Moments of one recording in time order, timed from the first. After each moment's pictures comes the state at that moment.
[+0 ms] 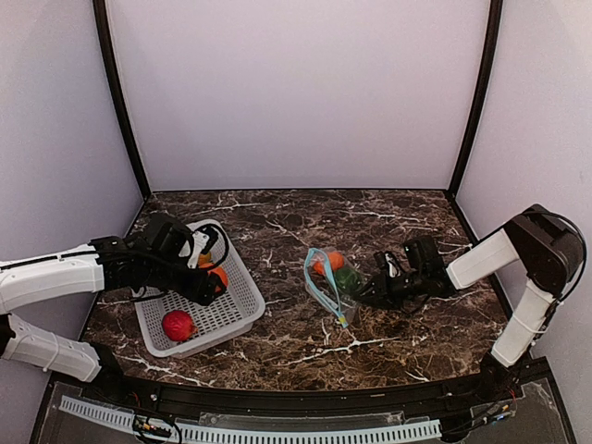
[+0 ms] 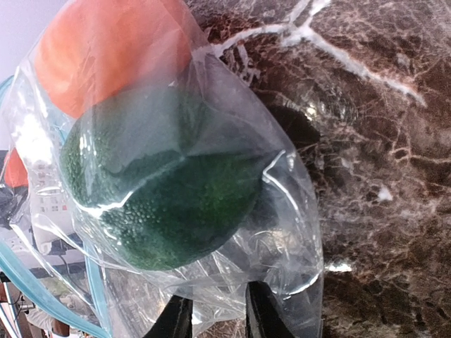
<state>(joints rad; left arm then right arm) -0.73 1.14 0.76 -0.50 -0.07 -0.21 0.48 1.71 0.58 0.30 -0.67 0.70</state>
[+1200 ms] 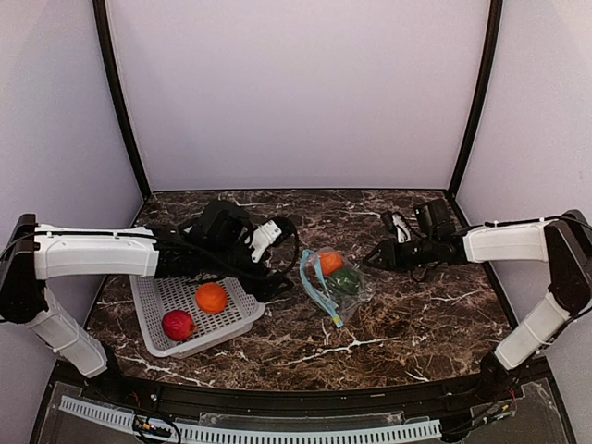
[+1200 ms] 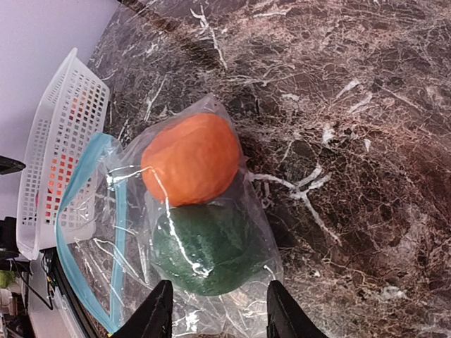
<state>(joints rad) -0.90 1.48 1.01 -0.23 0.05 0.06 0.42 1.51 0.78 -0.05 -0.54 0.38</state>
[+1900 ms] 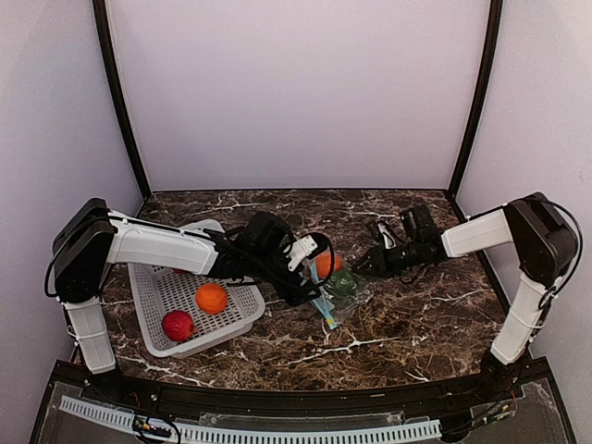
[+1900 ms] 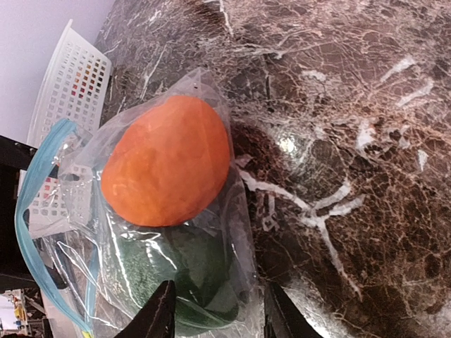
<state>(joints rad) -0.91 1.86 1.20 -0.09 0.18 0.12 0.40 1.78 0.88 0.02 -0.69 0.31</state>
